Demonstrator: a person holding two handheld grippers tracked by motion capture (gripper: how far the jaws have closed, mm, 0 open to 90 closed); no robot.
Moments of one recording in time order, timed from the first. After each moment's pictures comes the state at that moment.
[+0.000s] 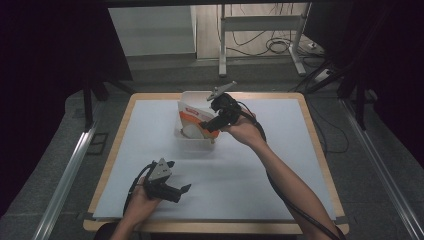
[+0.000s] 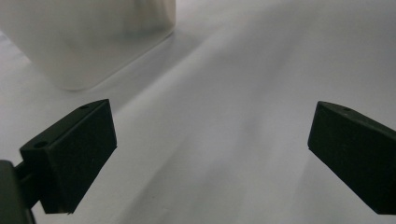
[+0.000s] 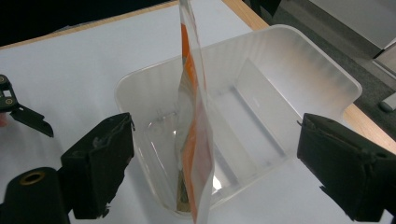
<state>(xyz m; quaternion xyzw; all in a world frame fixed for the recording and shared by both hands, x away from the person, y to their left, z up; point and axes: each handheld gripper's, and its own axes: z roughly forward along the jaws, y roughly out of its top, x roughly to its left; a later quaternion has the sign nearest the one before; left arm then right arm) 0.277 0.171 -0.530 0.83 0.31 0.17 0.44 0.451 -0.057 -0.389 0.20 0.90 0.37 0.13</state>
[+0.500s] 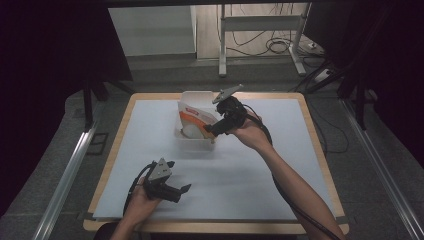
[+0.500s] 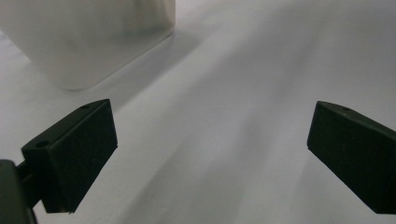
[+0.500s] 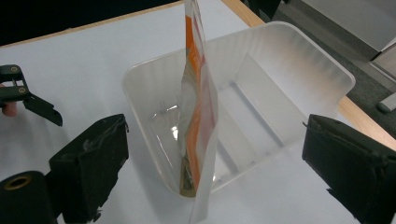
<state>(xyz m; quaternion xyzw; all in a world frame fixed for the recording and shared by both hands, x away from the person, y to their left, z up) 0.277 0.171 -0.529 0.83 0.31 0.17 0.44 0.440 -0.073 -0.387 0.20 0.89 0.38 0.14</state>
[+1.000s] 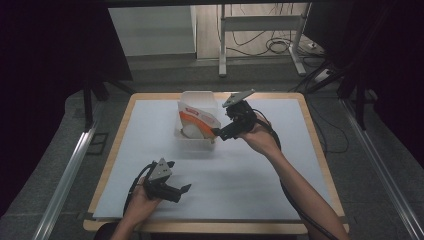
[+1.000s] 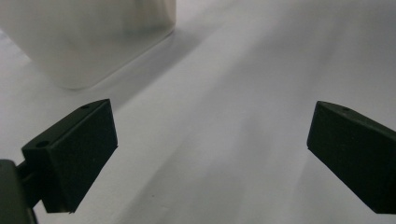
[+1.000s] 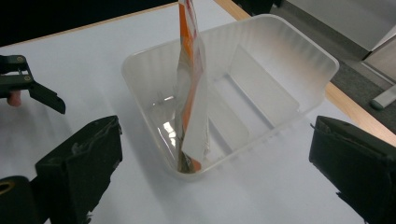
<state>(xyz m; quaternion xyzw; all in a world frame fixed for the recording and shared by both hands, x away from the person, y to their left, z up) 0.277 0.170 -0.529 0.83 0.31 0.17 0.43 0.428 -0.099 -0.390 0.21 0.88 0.40 0.15</state>
